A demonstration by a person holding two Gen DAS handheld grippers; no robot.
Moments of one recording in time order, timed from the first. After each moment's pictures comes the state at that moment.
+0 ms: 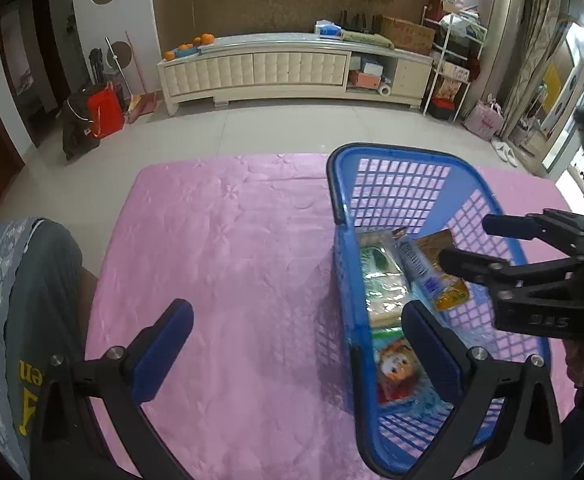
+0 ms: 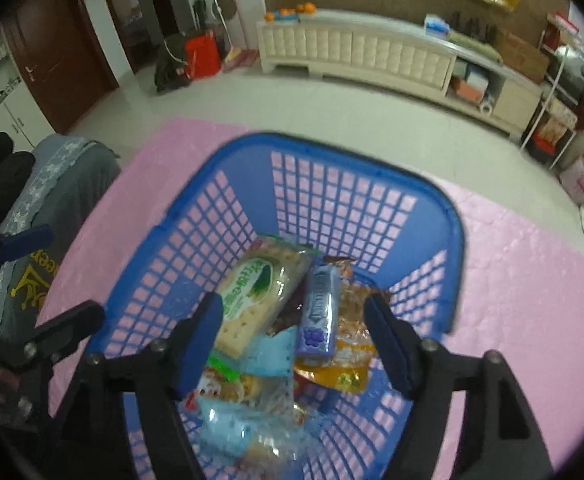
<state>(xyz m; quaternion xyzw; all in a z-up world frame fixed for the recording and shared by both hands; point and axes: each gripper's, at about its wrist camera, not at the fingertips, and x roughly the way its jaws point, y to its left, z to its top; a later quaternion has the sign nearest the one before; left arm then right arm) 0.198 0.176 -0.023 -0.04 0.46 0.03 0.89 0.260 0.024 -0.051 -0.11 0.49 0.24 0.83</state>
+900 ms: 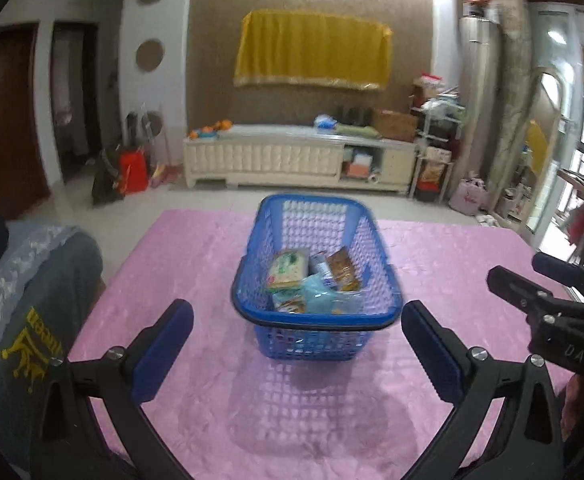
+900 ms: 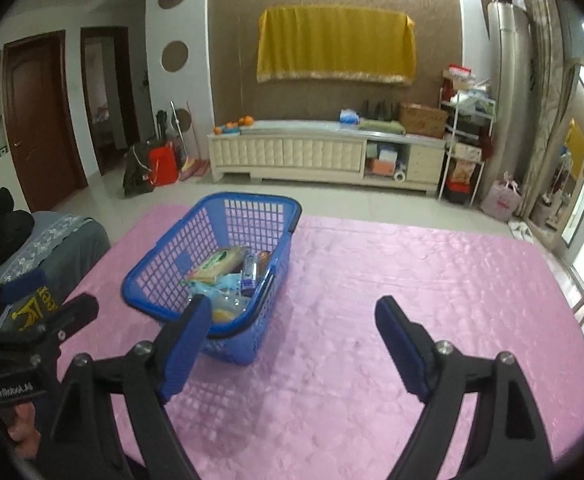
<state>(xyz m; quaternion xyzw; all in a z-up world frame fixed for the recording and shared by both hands) 0.011 0.062 0.030 -0.04 0.28 0.05 0.96 0.057 -0.109 0.020 -0.05 0.29 0.15 0.94</state>
